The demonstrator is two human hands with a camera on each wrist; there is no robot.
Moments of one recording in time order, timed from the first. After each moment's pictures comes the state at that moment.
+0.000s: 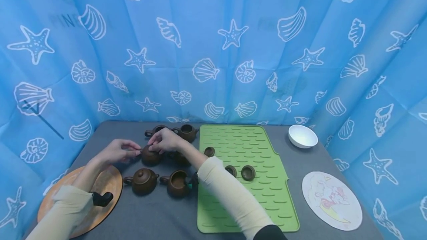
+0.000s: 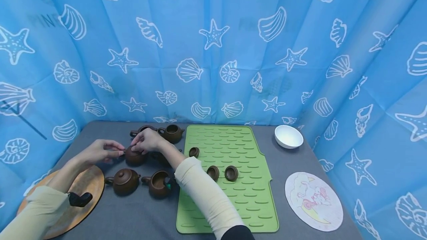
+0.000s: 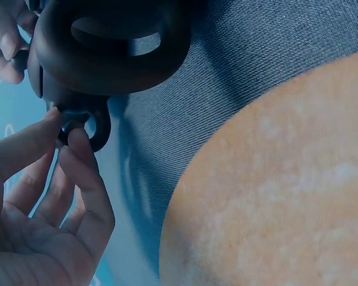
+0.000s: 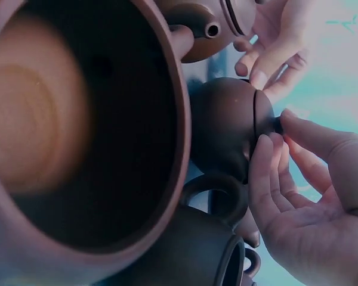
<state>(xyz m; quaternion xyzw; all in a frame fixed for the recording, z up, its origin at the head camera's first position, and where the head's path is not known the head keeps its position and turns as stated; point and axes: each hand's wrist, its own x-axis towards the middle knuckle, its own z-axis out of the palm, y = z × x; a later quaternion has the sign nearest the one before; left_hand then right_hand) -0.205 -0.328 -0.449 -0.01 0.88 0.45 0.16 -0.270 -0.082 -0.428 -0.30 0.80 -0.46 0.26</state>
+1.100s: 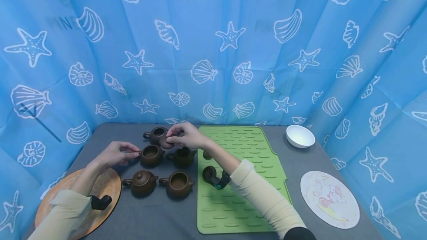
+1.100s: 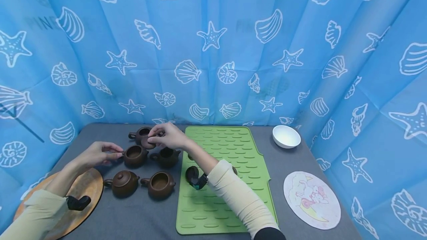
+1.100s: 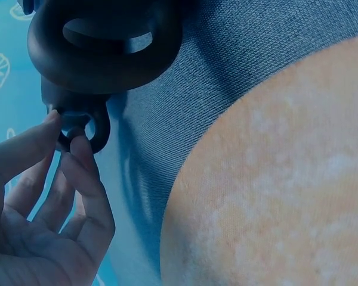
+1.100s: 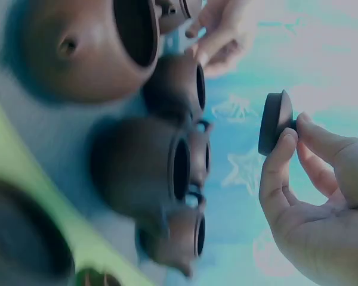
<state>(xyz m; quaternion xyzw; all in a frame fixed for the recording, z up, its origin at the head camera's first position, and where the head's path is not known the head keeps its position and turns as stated) -0.202 -0.328 -0.452 0.00 0.89 0.44 0.14 -0.265 -0.003 -0.397 -0.37 0.78 -0.48 0.17</state>
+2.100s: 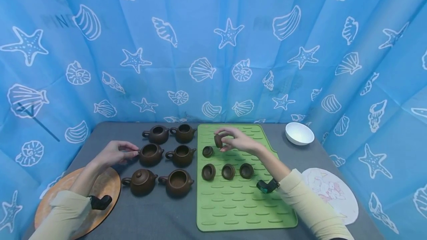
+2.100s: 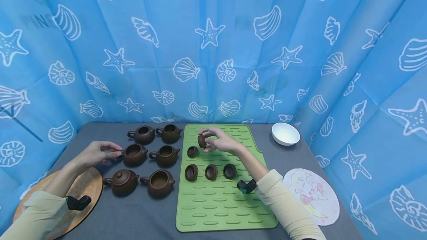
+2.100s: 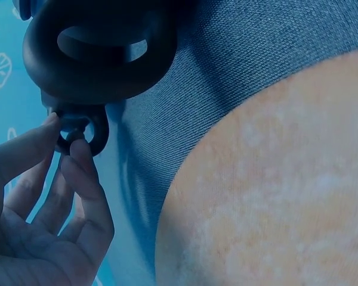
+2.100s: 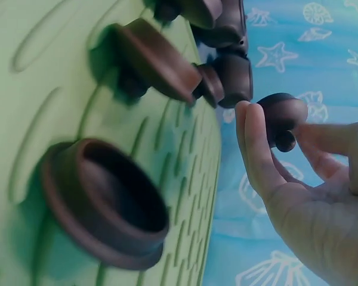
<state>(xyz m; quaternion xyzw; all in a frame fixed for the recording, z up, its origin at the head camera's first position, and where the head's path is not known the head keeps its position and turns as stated) -0.200 -0.326 -0.455 0.00 0.89 0.44 0.13 -0.268 0.160 -0.423 -0.24 0.77 -0.53 0.26</state>
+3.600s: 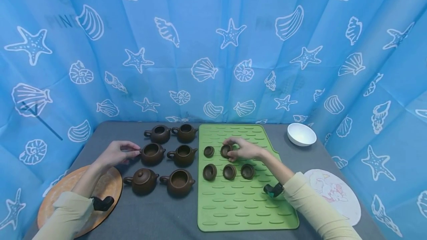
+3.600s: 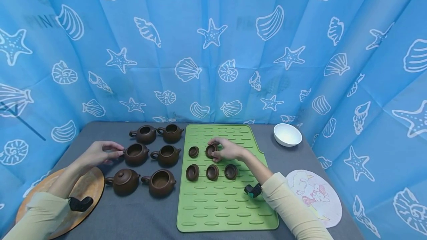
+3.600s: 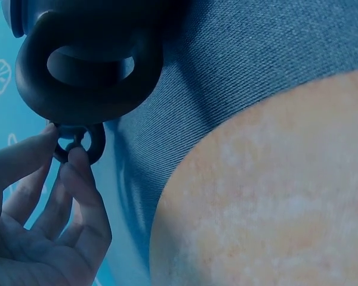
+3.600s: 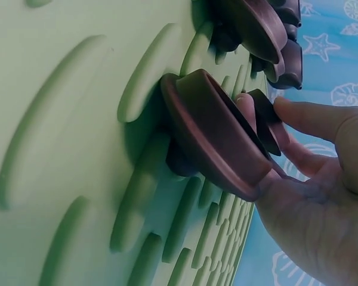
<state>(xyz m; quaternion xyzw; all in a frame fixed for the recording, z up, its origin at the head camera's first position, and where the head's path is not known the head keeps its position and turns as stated) -0.193 -0.322 -0.455 0.00 0.88 0.46 0.11 -0.273 0.182 -0.456 -0.26 0.81 -0.44 0.28</state>
